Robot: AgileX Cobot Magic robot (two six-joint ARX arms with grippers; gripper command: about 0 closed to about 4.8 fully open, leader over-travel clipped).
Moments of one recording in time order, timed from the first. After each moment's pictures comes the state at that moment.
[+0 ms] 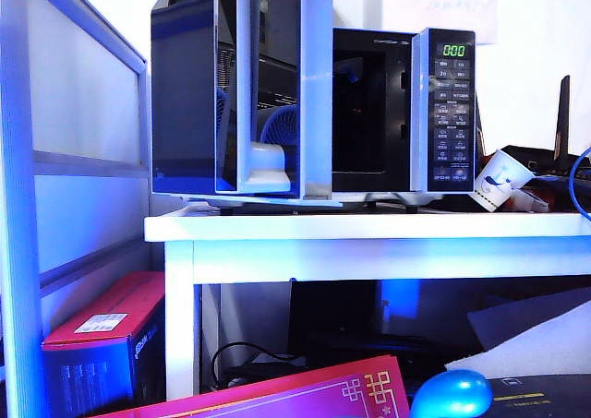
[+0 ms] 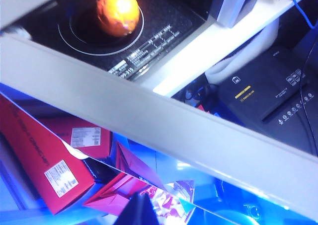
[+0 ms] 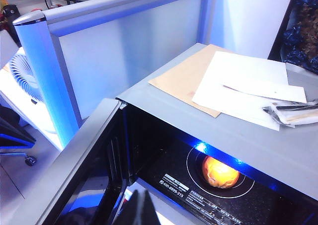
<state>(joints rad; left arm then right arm) -0.30 1.63 2.12 -1.19 0.28 0.21 0.39 1.64 2.23 -0.79 -0.42 -0.13</state>
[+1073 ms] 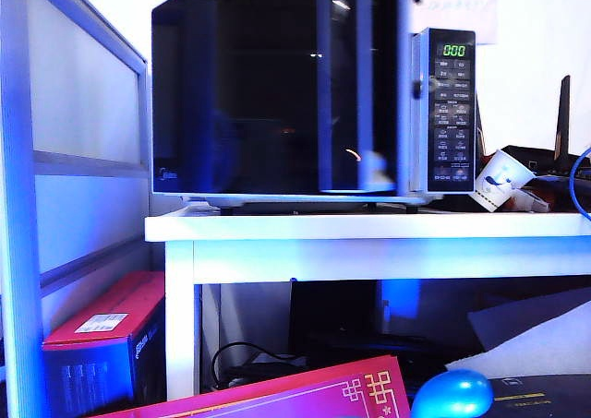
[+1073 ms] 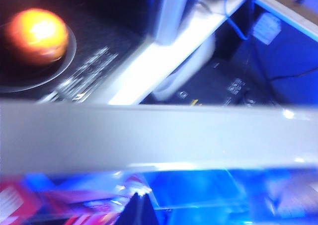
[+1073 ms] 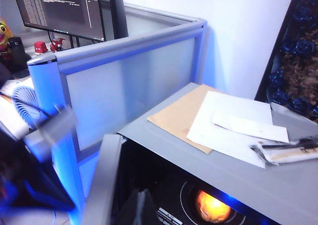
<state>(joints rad) -0.32 1.70 2.01 -1.00 0.52 0.22 0.39 1.60 2.23 -0.70 -0.42 -0.11</state>
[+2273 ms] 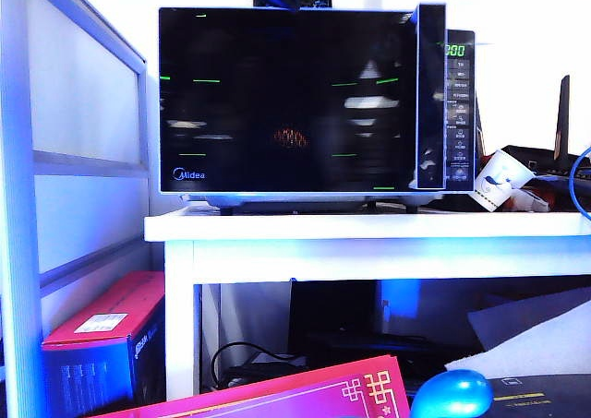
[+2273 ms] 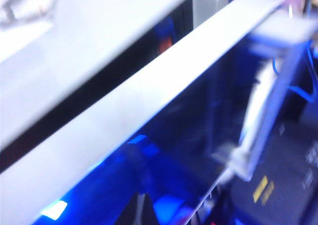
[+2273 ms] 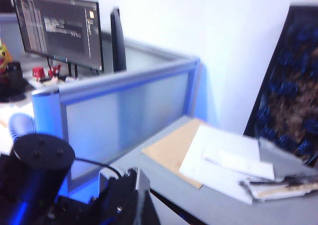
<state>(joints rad) -0.52 1.89 2.01 -0.47 0.20 0.25 0.39 1.57 2.23 -0.59 -0.42 -0.11</state>
